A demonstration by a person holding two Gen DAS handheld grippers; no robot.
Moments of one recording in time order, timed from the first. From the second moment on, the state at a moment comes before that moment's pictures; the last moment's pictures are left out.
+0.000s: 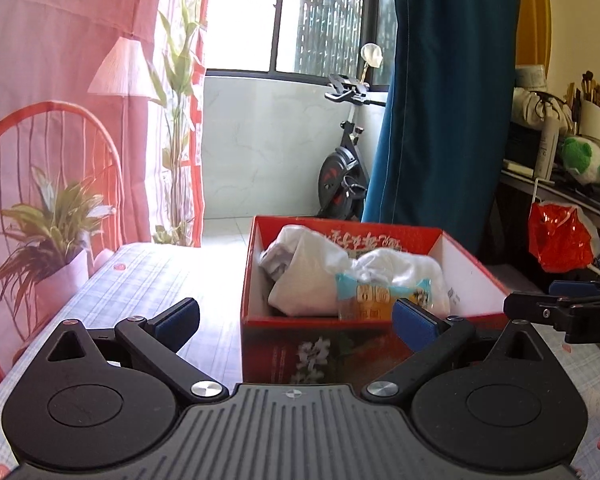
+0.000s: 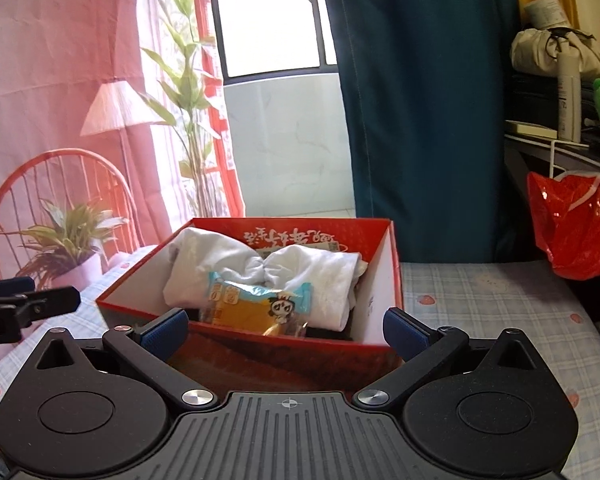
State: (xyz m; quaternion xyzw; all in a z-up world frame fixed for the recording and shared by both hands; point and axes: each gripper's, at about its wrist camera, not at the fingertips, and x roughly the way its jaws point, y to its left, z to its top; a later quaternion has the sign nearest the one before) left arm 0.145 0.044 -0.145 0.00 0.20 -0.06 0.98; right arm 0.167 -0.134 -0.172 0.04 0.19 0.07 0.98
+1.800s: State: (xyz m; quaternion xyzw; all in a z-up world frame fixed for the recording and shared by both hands) left arm 0.142 0.053 -0.268 -0.01 0.42 -0.08 0.91; right arm 0.144 -0.104 -0.312 -0.01 0.36 0.07 0.93
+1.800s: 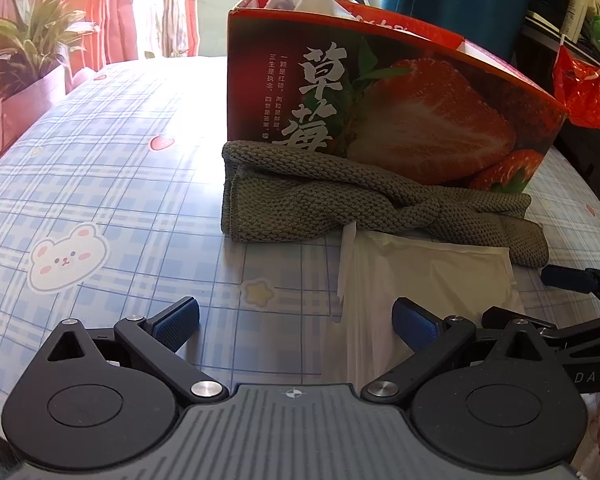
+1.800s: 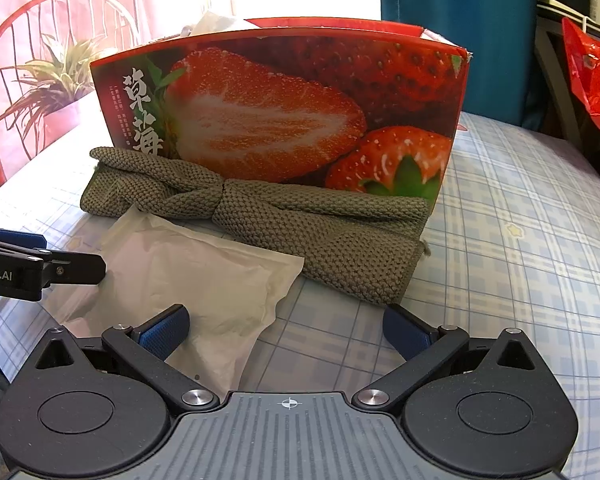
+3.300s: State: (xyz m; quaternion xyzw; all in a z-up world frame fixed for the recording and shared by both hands) left arm 0.142 0.053 -0.270 -0.10 0.45 -0.24 0.86; right arm 0.138 -0.100 -0.306 0.03 0.37 0.16 0.91
